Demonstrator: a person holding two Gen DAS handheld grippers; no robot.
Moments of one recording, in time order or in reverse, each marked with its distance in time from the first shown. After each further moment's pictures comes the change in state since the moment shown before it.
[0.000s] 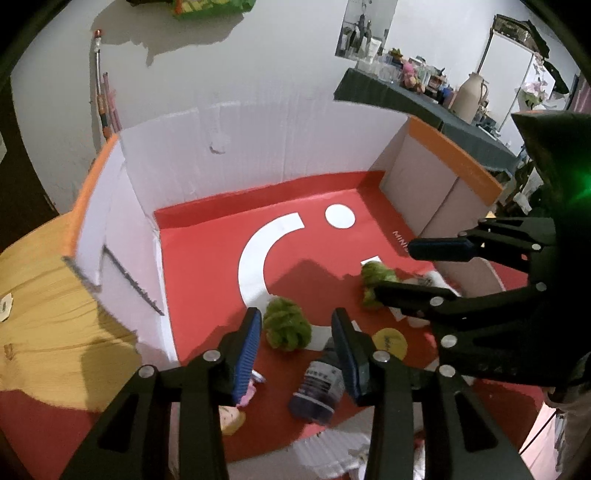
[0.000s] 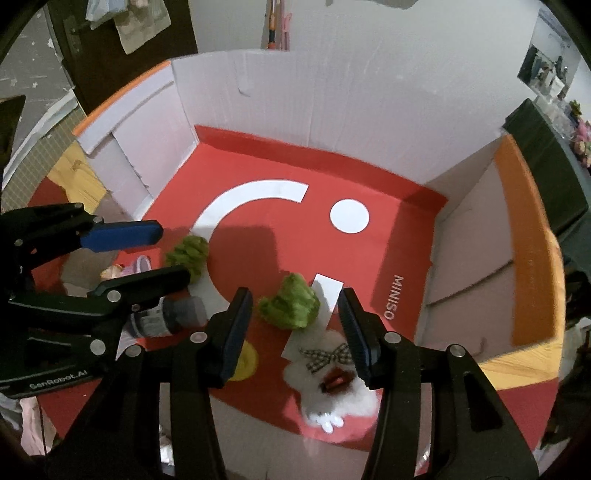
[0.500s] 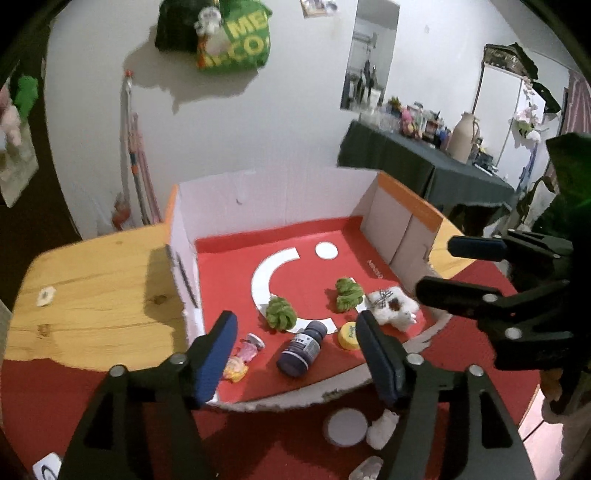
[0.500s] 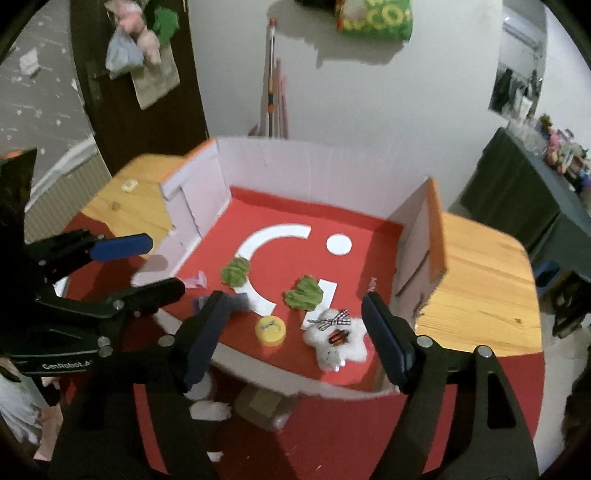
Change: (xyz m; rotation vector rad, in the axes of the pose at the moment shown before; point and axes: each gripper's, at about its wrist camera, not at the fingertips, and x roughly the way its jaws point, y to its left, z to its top) left arm -0.090 -0.024 -0.040 -0.011 -0.228 0.068; right arm -0.085 0.018 -0.002 0.045 -0.266 0.018
